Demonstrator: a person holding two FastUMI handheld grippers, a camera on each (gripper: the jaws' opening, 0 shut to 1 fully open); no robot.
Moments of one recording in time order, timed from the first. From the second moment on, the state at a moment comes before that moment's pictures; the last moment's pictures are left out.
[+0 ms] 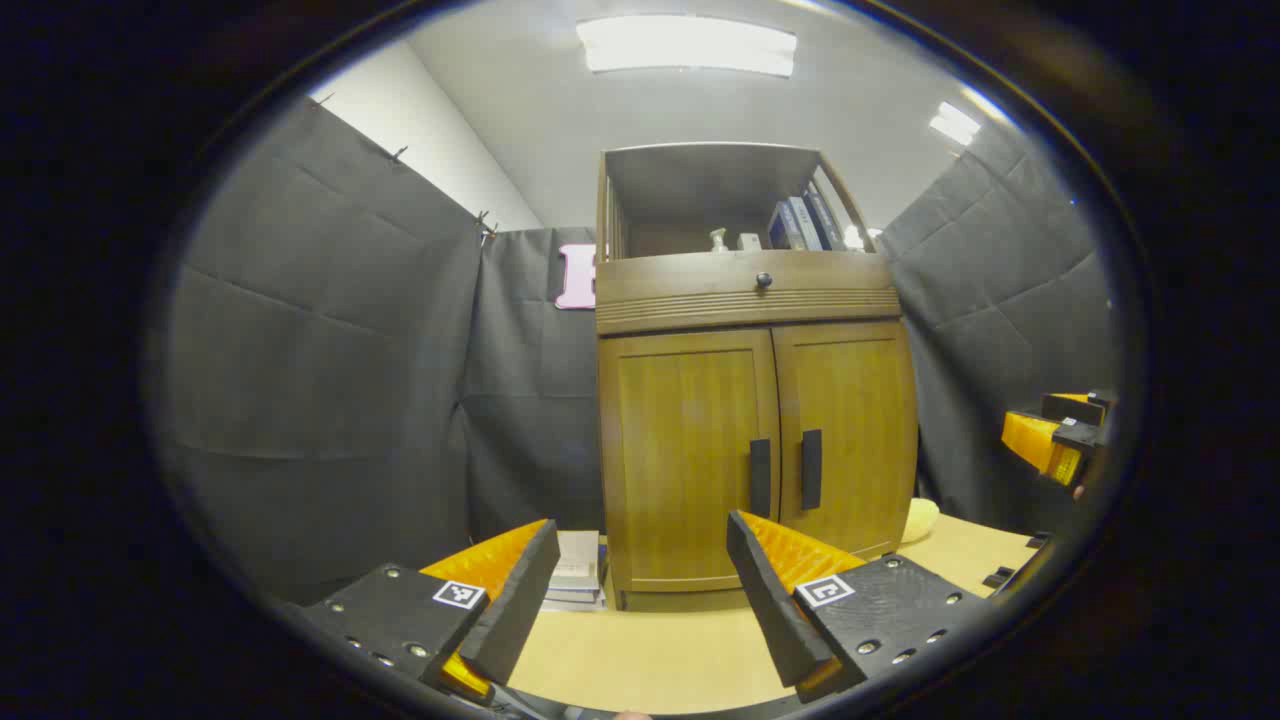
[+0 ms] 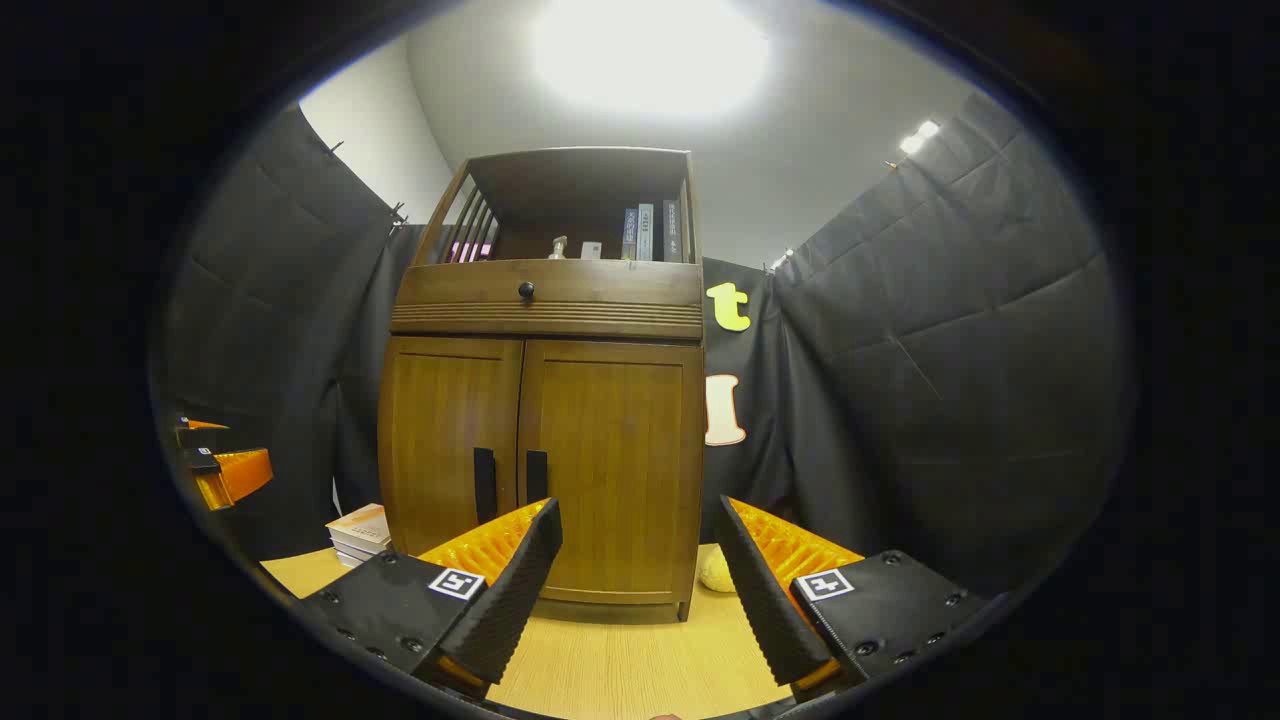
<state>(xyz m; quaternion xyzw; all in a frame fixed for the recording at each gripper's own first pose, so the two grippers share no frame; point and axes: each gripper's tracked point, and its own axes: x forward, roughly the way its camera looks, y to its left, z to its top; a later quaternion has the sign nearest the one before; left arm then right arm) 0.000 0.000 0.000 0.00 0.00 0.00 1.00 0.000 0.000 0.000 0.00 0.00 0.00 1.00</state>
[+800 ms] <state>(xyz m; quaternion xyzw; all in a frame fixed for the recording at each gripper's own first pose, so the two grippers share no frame) -0.003 0.000 0.000 0.01 0.00 -0.01 1.00 -0.003 0.003 -0.005 0.00 0.01 0.00 1.00</state>
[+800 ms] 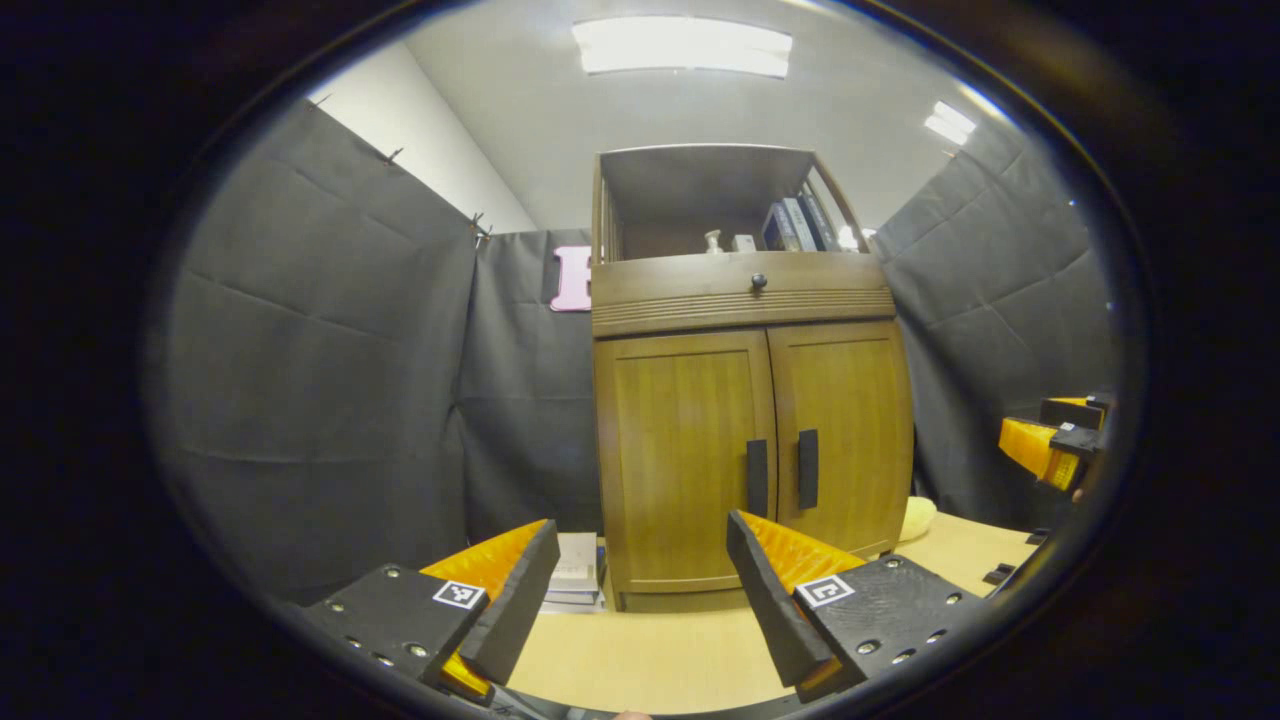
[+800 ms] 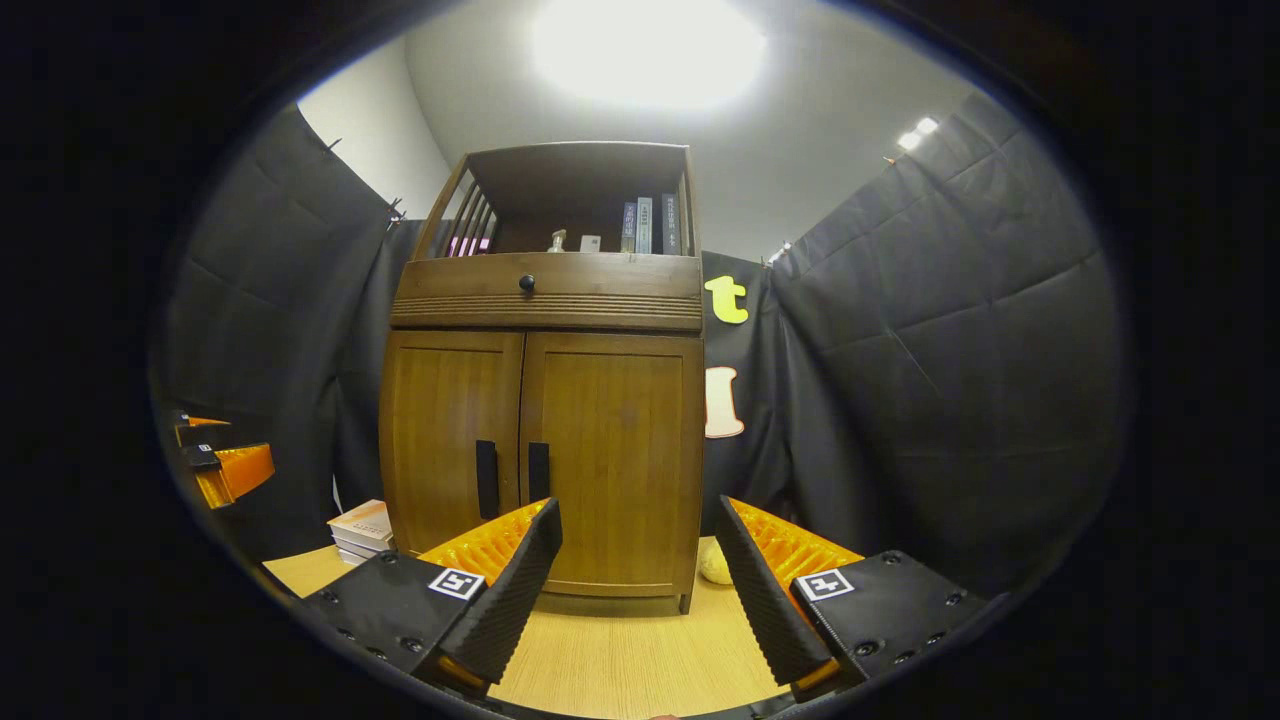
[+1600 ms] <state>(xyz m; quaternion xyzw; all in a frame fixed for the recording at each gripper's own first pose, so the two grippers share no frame) 0.005 0.009 -0.006 0.00 0.00 0.02 1.00 0.073 0.041 0.007 0.02 0.00 0.03 1.00</state>
